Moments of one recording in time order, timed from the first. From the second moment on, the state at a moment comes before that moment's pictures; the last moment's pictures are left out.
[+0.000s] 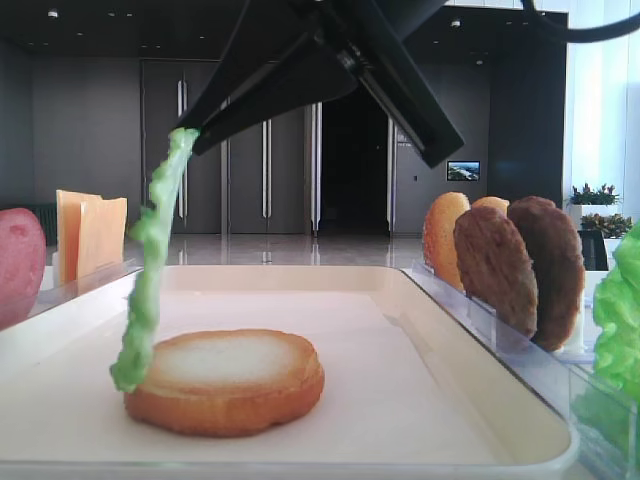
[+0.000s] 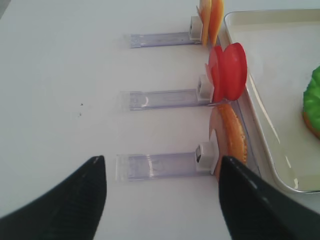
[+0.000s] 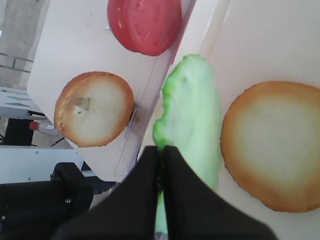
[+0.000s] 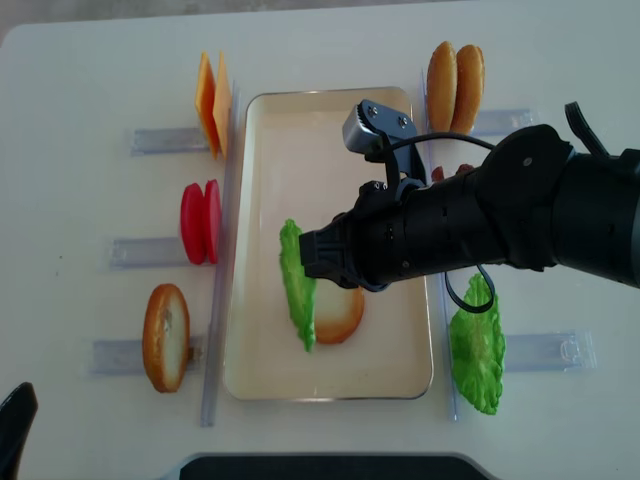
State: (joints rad) left arm 0.05 -0.02 -0.48 -0.03 1.11 0.07; right arm 0.75 1.60 -0.86 1.43 0.47 -0.77
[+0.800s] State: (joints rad) left arm 0.05 -0.02 -0.48 -0.03 1.11 0.07; right arm 0.75 1.63 -0.86 1.43 0.47 -0.80
